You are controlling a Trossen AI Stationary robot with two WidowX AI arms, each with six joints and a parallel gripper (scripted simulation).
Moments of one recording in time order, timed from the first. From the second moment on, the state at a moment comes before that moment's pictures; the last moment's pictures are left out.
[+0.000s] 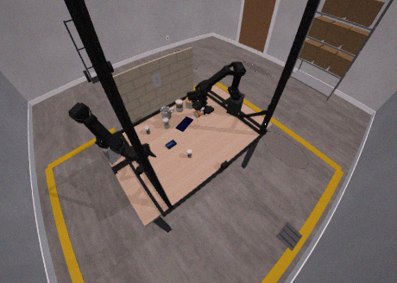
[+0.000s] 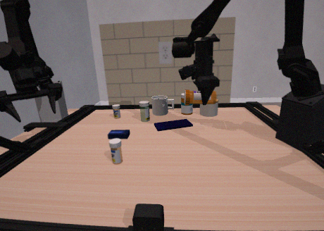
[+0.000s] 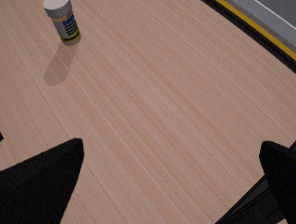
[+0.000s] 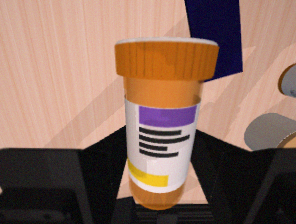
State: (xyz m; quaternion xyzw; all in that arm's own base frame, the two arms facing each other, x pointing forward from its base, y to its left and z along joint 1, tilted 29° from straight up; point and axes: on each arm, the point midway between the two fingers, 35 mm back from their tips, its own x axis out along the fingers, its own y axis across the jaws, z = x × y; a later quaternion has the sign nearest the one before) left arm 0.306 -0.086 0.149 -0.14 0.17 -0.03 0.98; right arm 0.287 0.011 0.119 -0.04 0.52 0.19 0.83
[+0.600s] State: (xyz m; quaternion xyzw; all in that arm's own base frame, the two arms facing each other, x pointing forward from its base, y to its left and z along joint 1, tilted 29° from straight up) left arm 0.449 0.030 0.187 -0.19 0.03 0.15 0.97; right arm 0.287 0.011 0.120 -0.04 0.52 0.19 0.83
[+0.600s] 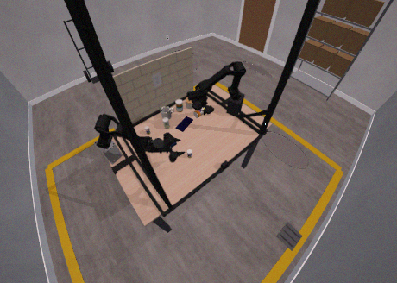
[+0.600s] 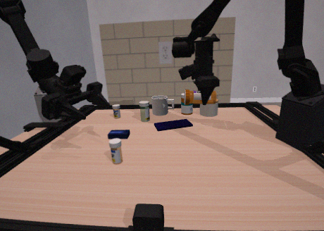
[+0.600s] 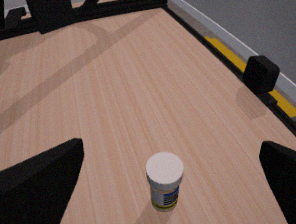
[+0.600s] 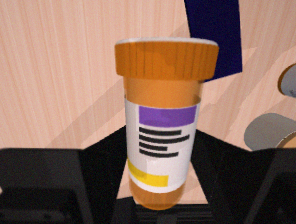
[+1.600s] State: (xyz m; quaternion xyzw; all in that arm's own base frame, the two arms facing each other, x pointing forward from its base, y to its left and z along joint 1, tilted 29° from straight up) left arm 0.508 0.259 0.124 -0.20 -0.14 0.35 0.90; right arm 0.287 0.011 0.120 -0.04 0.52 0.19 0.83
